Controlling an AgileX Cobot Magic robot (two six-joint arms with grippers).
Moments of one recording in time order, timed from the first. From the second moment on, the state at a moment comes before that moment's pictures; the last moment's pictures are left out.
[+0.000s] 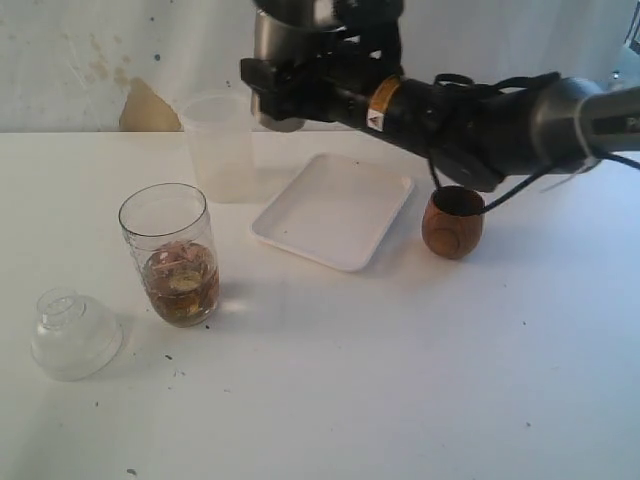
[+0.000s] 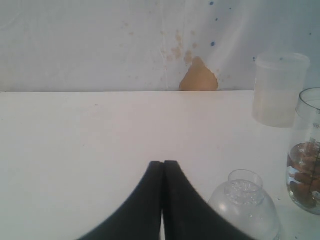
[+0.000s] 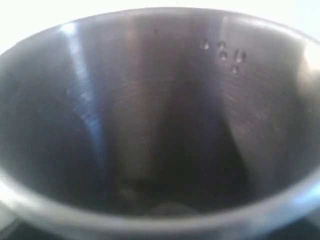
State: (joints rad) left arm 0.06 0.00 -0.01 0.03 0.22 0.00; right arm 0.31 1.95 -1.29 -0.65 -0.71 0.70
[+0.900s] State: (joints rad) left arm 0.06 0.00 -0.01 0.03 0.22 0.00; right arm -0.18 1.70 -0.59 -1.13 -1.05 0.60
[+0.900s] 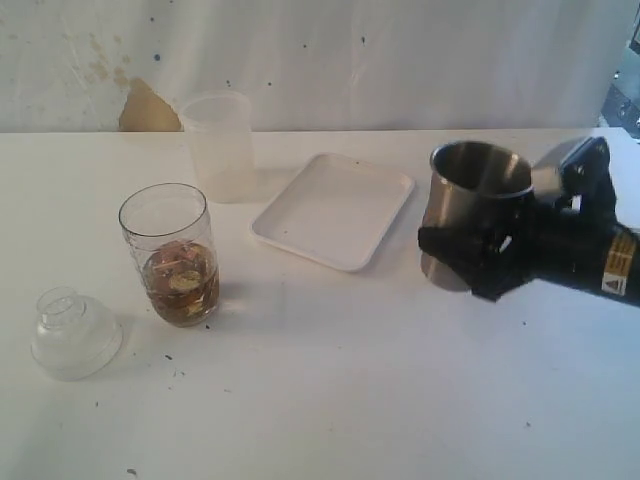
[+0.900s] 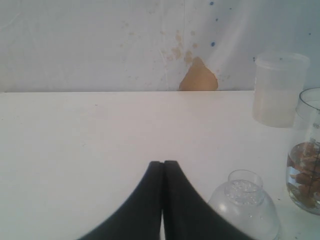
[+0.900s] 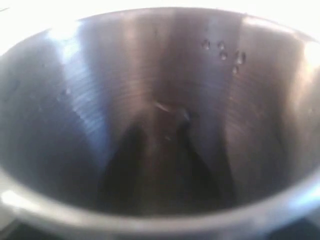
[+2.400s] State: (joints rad) left arm 0.06 0.00 -0.01 0.03 0.22 0.00; right arm -0.18 2.07 -0.60 -0.93 -1.20 0.32
